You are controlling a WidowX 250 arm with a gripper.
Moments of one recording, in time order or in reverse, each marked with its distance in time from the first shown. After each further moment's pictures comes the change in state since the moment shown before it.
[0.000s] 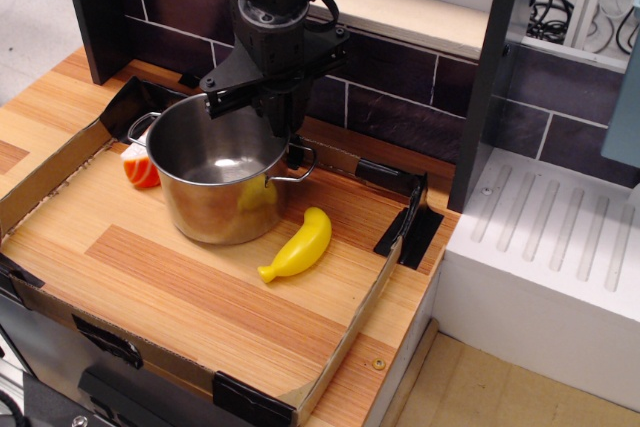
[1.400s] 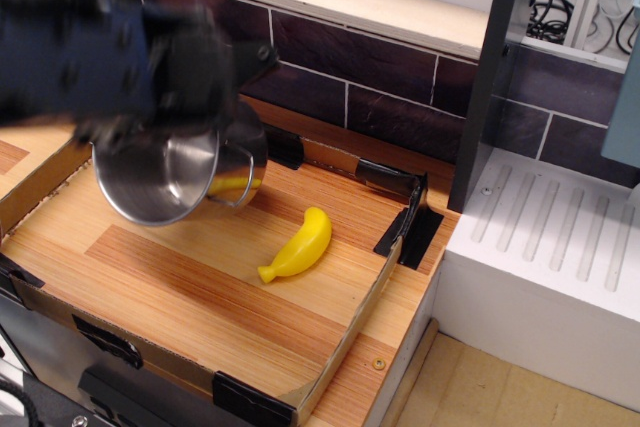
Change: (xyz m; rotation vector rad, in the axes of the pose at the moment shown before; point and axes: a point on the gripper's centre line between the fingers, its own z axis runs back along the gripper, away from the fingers) arm -0.022 0.056 0.064 -0.392 -0.502 -0.021
